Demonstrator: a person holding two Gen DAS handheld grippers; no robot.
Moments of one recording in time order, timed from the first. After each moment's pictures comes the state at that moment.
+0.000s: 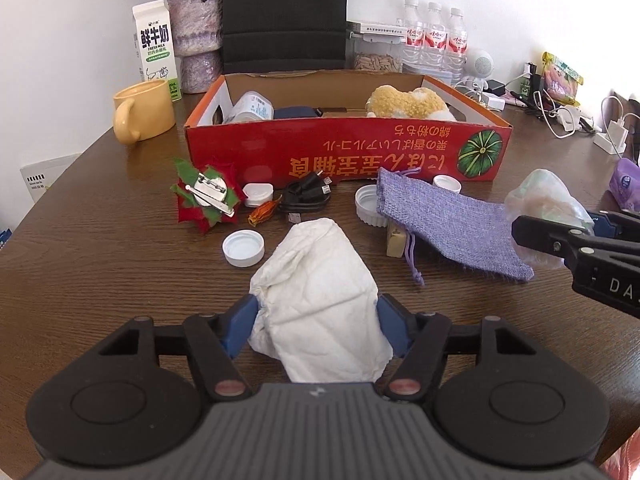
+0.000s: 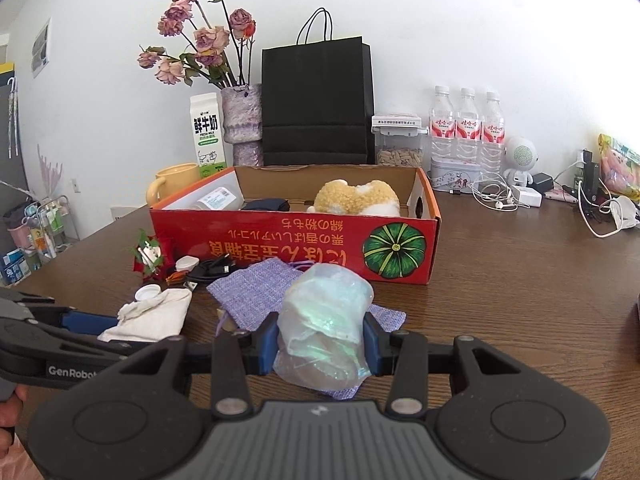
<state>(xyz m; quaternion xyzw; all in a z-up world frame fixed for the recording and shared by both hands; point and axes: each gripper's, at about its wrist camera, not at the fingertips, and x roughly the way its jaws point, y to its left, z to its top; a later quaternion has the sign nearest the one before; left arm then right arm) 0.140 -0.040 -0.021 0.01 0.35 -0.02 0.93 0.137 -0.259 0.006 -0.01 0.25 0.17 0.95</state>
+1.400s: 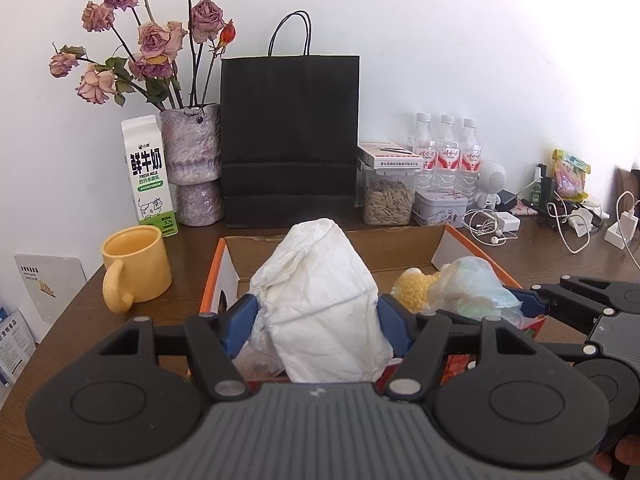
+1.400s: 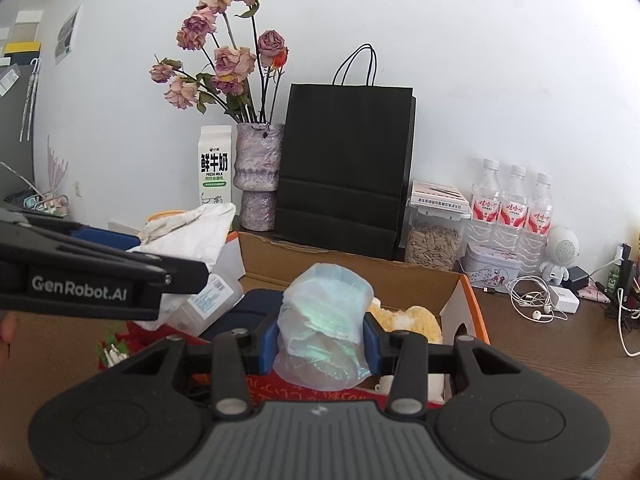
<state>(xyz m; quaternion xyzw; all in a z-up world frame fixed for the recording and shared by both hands) 0.250 -0.025 0.060 0.01 0.22 -0.03 0.97 0.257 -0.190 0.054 -0.07 0.19 0.19 0.96</state>
